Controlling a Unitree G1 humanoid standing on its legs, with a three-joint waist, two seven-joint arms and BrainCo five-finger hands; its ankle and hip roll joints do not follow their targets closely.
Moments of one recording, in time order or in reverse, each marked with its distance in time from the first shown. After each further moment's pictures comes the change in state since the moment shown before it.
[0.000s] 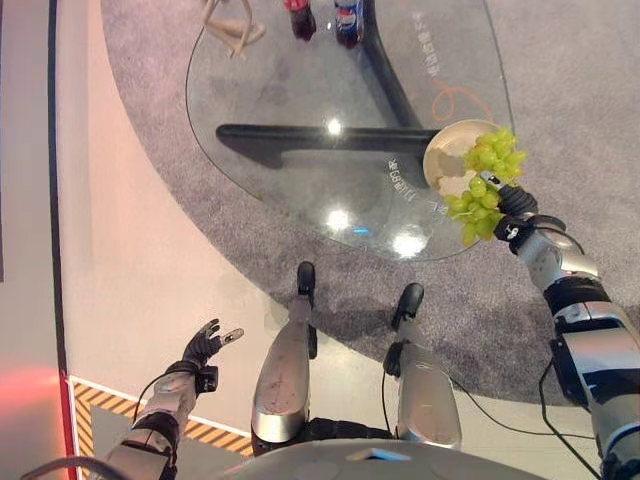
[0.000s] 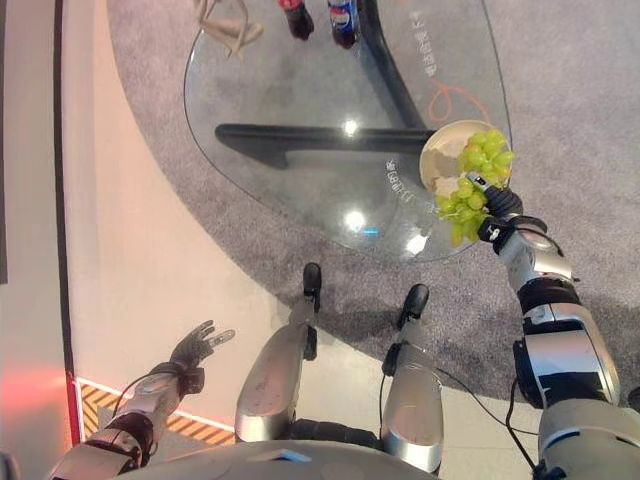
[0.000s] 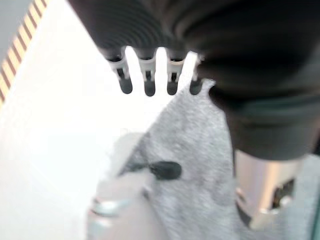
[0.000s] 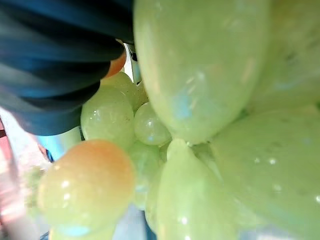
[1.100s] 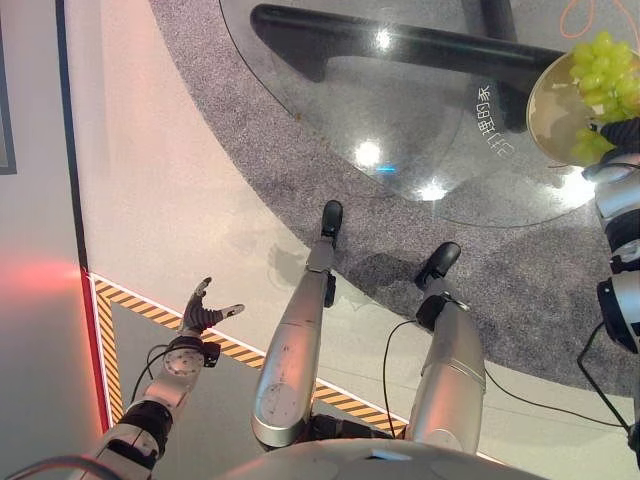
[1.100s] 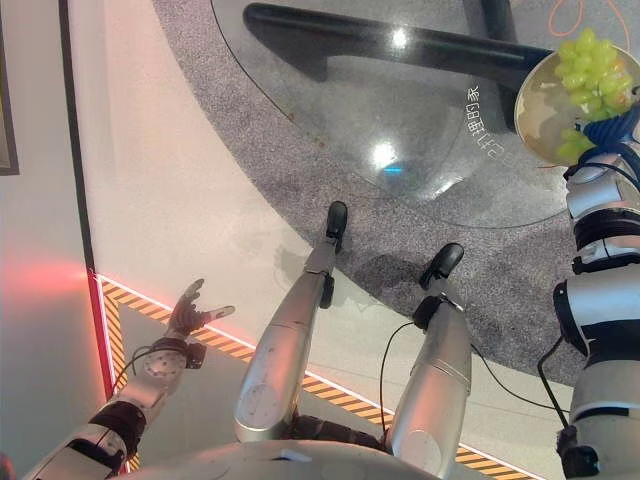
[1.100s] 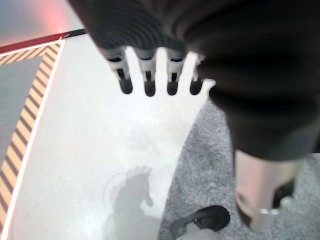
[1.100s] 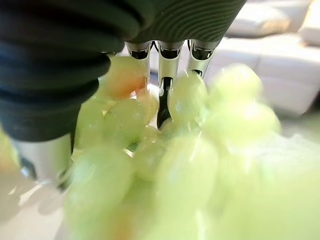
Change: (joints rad) left arm 0.025 0.113 -0.137 -0.292 0.116 -0.020 0.306; right arm -0.338 -0.201 0.279 0.211 -0.764 0.186 -0.598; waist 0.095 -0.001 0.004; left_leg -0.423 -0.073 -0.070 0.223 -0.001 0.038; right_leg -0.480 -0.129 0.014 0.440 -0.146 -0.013
